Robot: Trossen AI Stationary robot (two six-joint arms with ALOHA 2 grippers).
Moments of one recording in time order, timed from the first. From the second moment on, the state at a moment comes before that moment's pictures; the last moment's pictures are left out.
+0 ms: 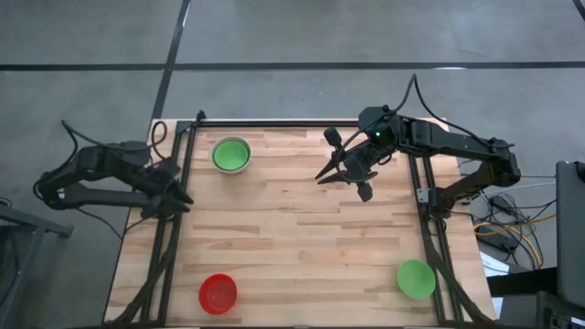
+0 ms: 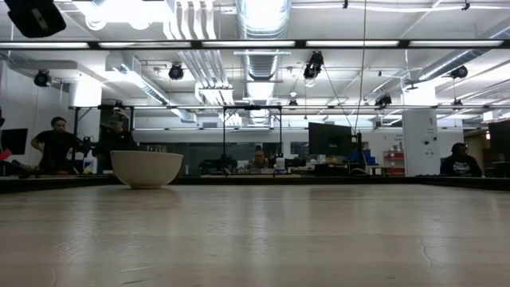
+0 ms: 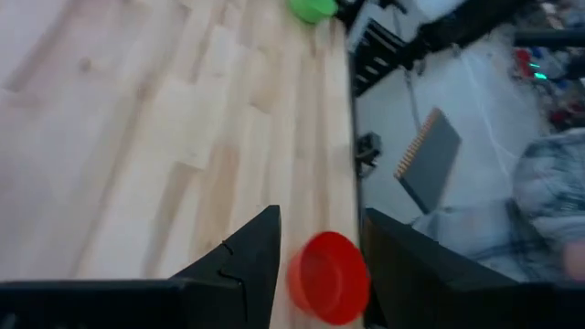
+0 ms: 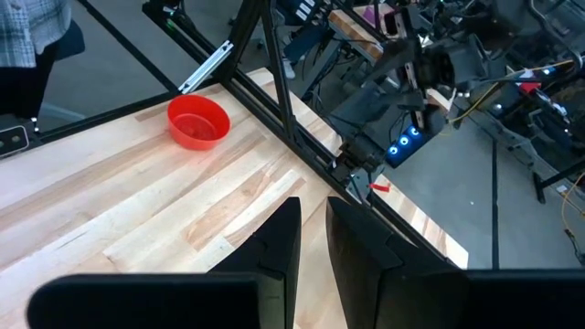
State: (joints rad) left arm 0.08 0.54 0.98 -1.11 0.42 -0.47; right arm -0.12 1.39 1.53 -0.59 -0.47 -0.71
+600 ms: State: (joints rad) left arm 0.08 0.53 0.87 -0.66 0.37 -0.36; right arm -0.12 1.39 1.53 -0.59 -0.47 -0.71
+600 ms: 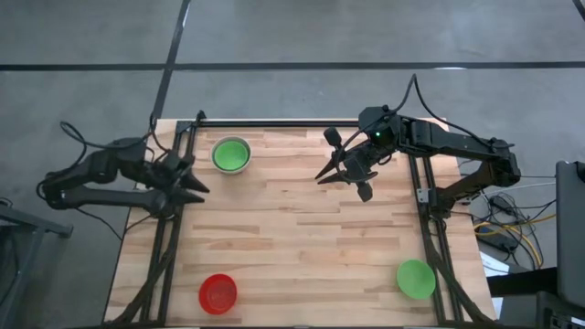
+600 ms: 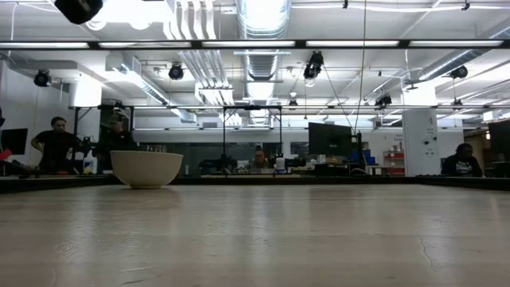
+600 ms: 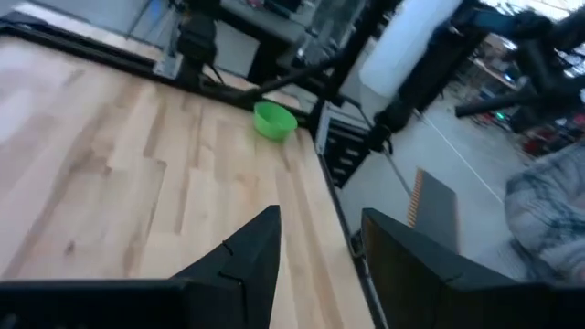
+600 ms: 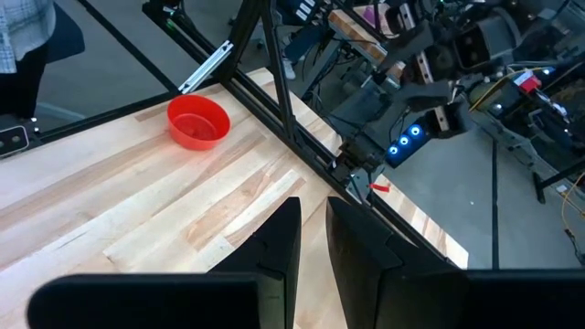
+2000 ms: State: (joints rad) left arm -0.20 0.51 0.76 -0.46 0.32 -0.10; right arm -0.12 1.39 1.53 -0.59 -0.47 -0.71
